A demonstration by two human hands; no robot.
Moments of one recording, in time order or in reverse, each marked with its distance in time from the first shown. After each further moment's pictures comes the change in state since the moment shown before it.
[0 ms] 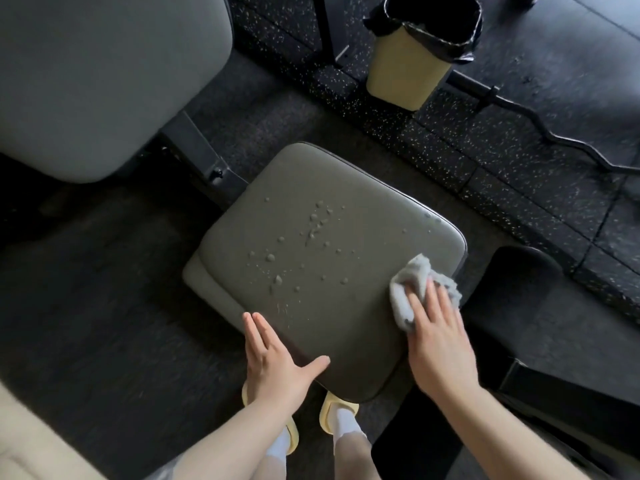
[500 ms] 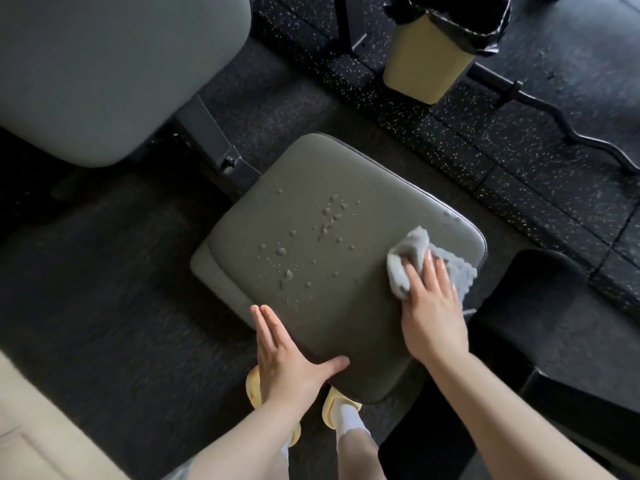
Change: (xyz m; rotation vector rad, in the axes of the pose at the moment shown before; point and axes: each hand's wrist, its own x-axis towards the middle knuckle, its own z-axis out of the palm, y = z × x) left_hand 0.000 -0.001 0.009 -0.158 0.079 0.022; right_hand 0.043 -0.035 -0.008 0.100 -0.019 0.042
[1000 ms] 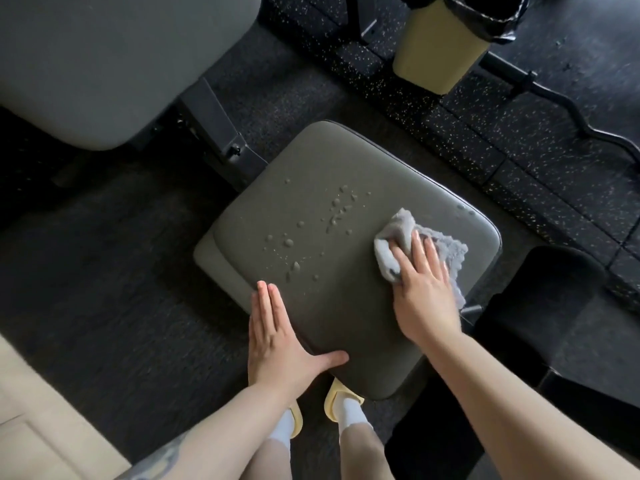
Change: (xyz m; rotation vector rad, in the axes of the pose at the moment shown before) left_hand 0.018 -0.015 -0.012 0.254 0.000 0.120; right_hand 0.014 -0.023 0.008 0.008 0.007 -0.062
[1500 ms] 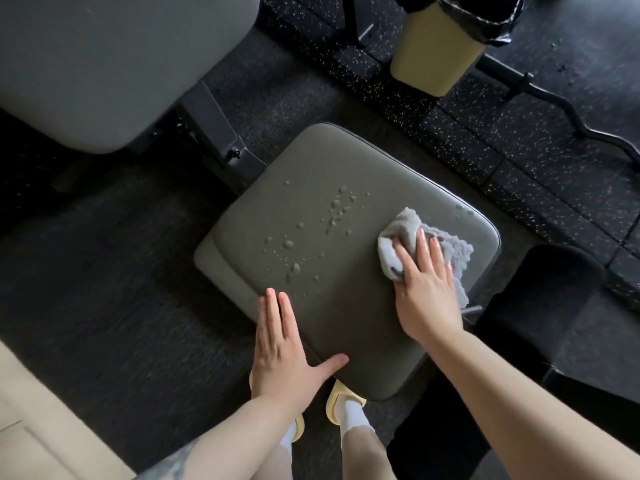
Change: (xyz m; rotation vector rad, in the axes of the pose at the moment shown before) left_hand -0.009 -0.003 0.008 0.153 0.019 0.094; right_hand 0.003 0.004 -0.002 -0.029 -0.033 0.033
